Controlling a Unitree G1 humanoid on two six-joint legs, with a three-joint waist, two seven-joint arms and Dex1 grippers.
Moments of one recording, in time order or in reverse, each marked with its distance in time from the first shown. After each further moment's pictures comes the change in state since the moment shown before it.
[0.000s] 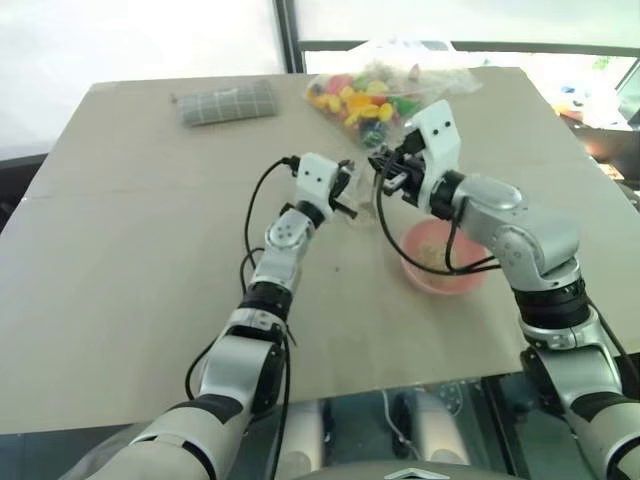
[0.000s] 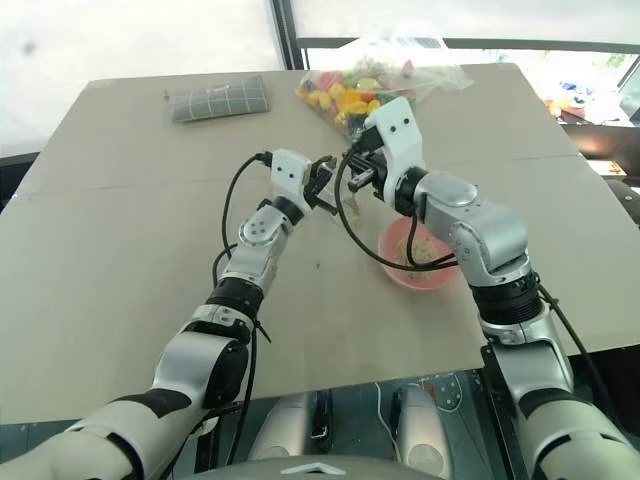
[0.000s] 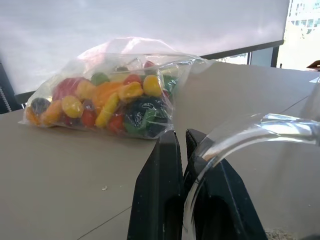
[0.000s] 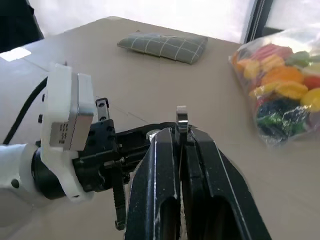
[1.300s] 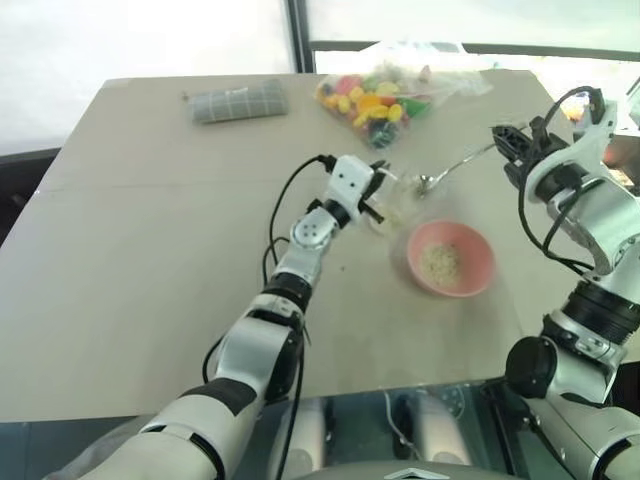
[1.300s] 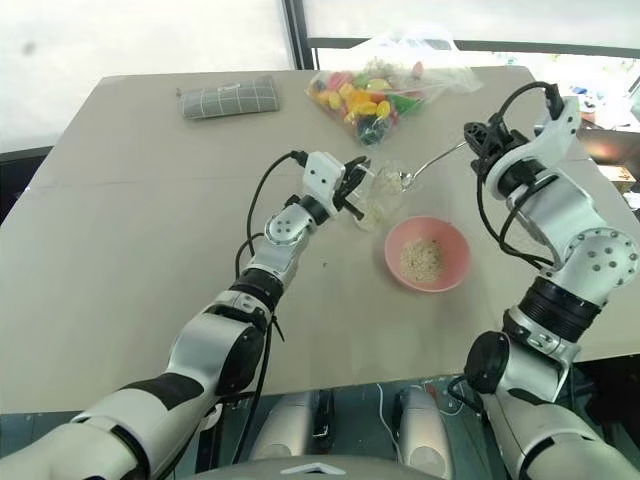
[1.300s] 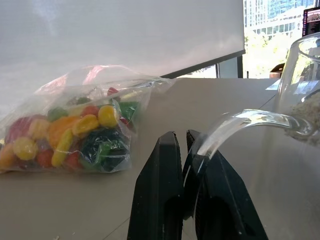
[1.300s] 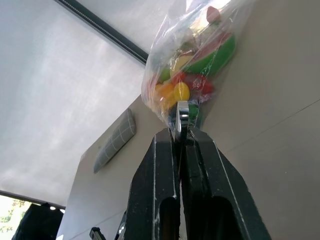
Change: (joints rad) left arm -0.118 -0.061 -0.056 0.224 0.065 -0.216 -0.063; right arm 0.034 0.076 -0.740 -0.018 0.734 0.198 -0.744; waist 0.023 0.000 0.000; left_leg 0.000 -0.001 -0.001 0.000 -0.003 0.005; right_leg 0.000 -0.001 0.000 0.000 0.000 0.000
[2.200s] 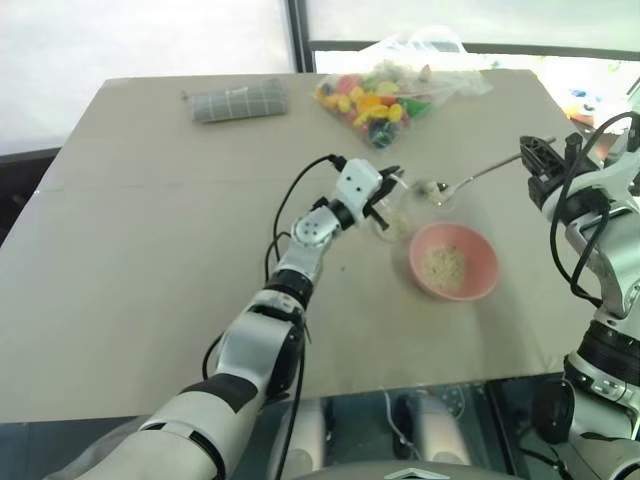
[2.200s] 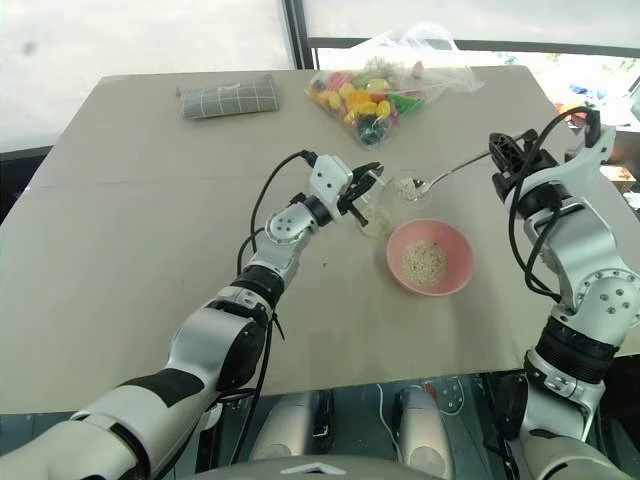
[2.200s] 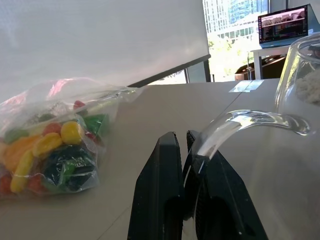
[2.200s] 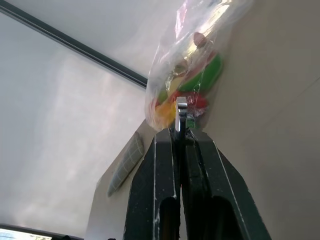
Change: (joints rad) left arm -0.026 -0.001 0.004 0.046 -0.014 -0.048 -0.144; right arm 0.234 -0.101 0.139 -0.115 0.283 -0.323 -0.076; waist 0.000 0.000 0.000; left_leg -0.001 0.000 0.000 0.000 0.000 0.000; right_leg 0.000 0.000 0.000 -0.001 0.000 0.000
